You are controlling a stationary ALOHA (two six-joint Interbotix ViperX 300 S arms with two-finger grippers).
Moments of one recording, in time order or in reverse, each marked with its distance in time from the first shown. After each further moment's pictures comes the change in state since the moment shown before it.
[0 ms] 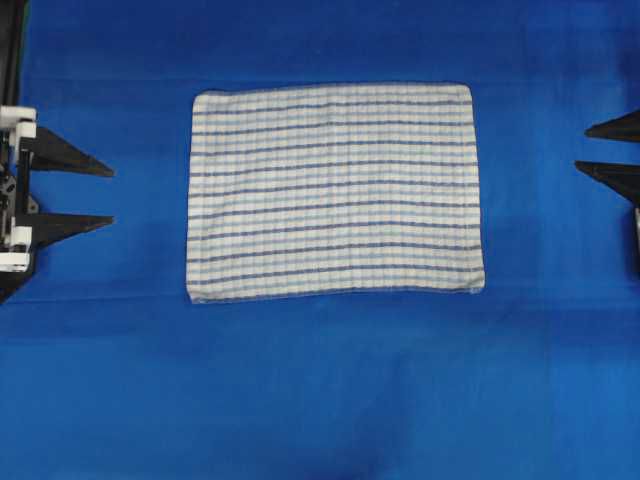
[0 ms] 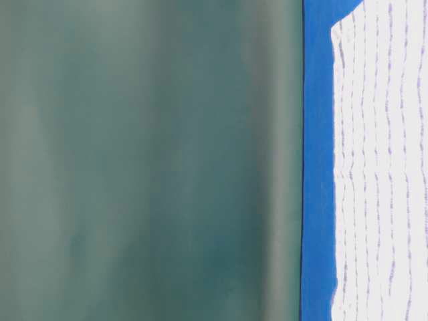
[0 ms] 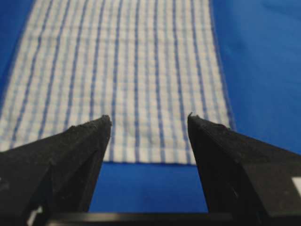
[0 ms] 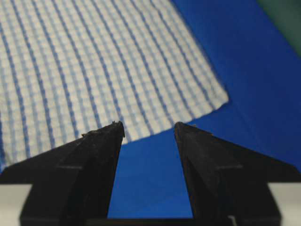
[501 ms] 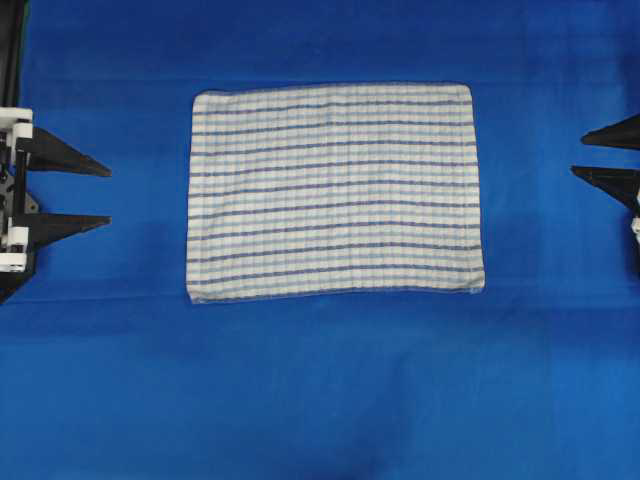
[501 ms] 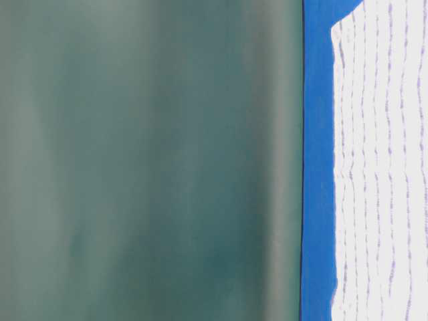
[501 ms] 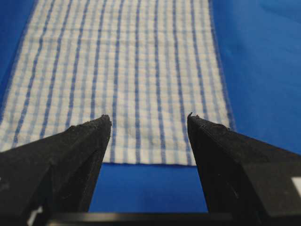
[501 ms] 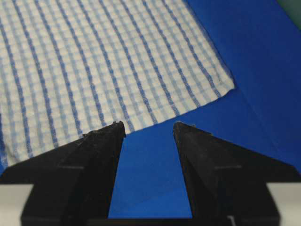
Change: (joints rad) left arm 0.002 -0.015 0.003 0.000 0.003 0.005; right arm 0.002 0.017 0.014 -0.002 -0.008 0.020
